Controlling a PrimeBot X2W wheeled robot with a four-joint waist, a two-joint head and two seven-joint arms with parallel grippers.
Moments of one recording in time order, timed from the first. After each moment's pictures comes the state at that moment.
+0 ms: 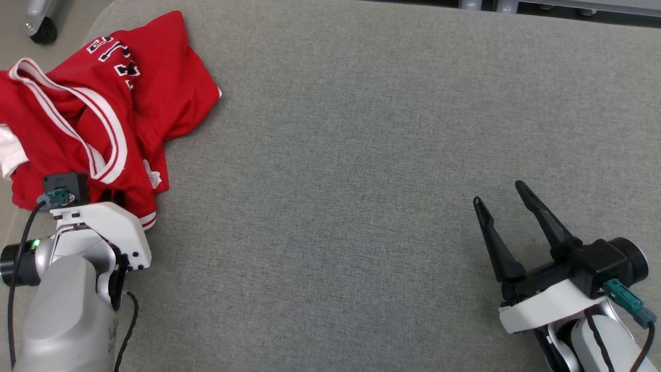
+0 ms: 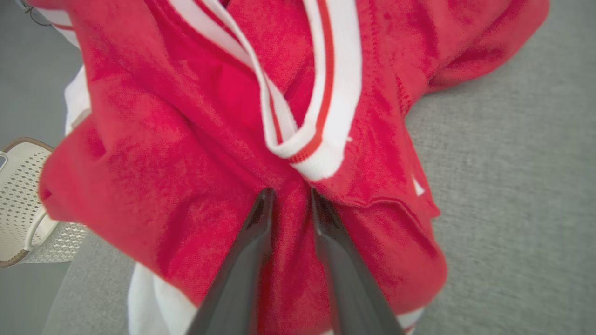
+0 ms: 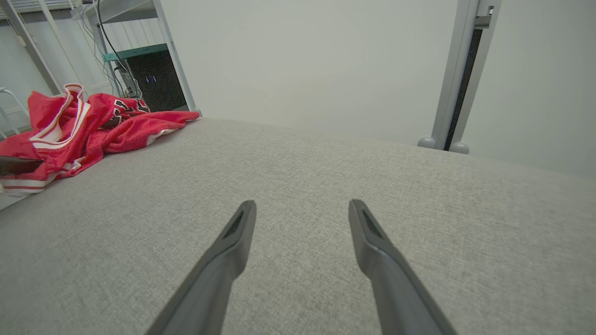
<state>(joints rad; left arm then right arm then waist) -0.59 0.16 0.09 0.82 -0.13 -0.03 0.10 -0.21 -0.23 0.28 0.12 0.21 0.13 -0.26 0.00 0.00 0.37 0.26</state>
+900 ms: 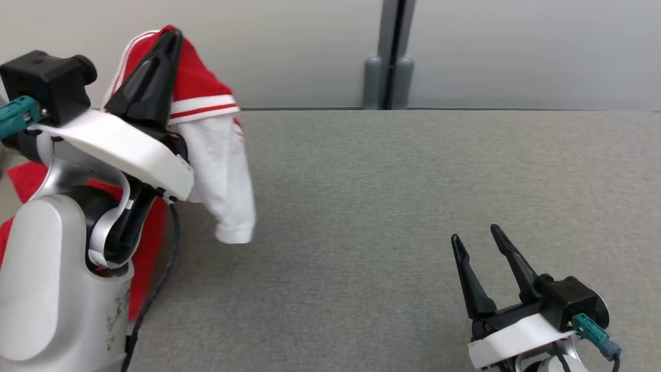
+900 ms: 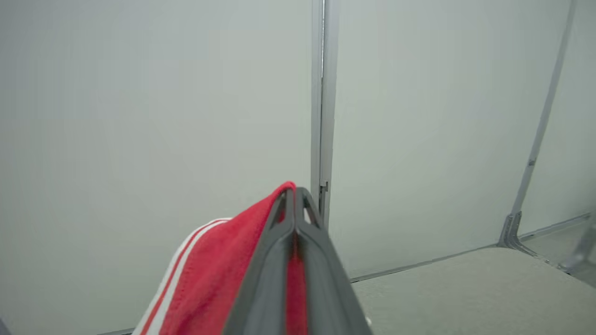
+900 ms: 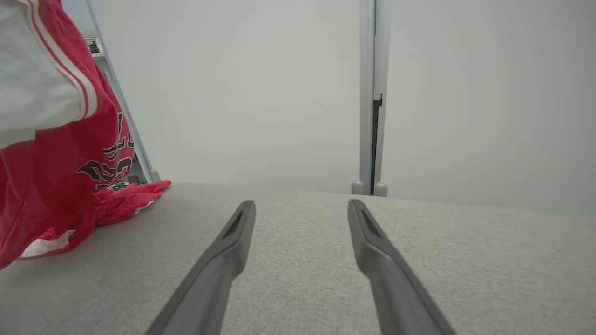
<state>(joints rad) -0.55 0.18 -0.08 -0.07 -0.41 -0.13 0.33 -0.10 -0.08 0.27 0.15 0.23 0.13 -0.26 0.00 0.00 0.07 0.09</state>
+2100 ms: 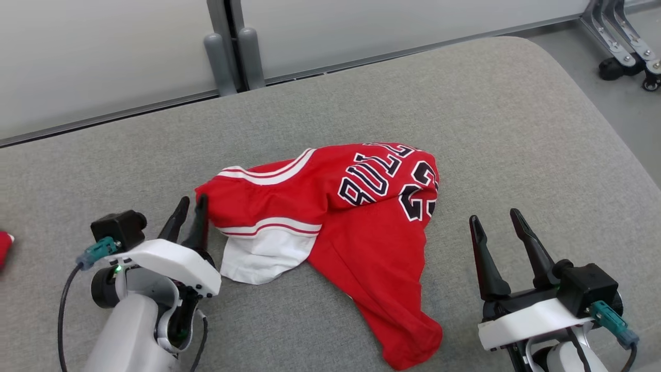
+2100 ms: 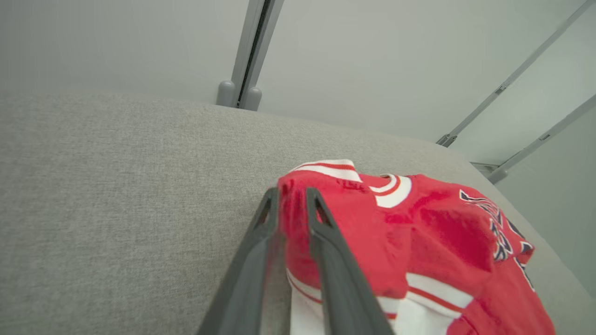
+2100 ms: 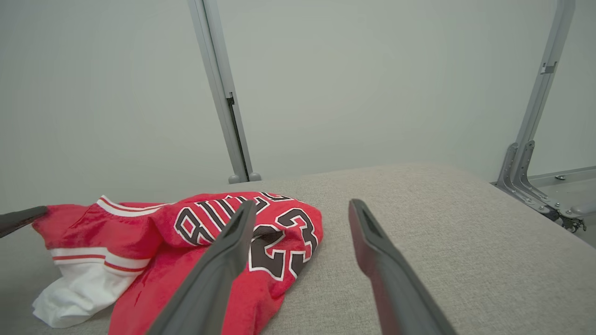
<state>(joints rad) -0.37 0.11 -0.15 0.52 -0.58 -0.06 -0.03 -0.12 -0.05 0.19 0.15 0.24 0.13 -0.26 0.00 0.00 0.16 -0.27</state>
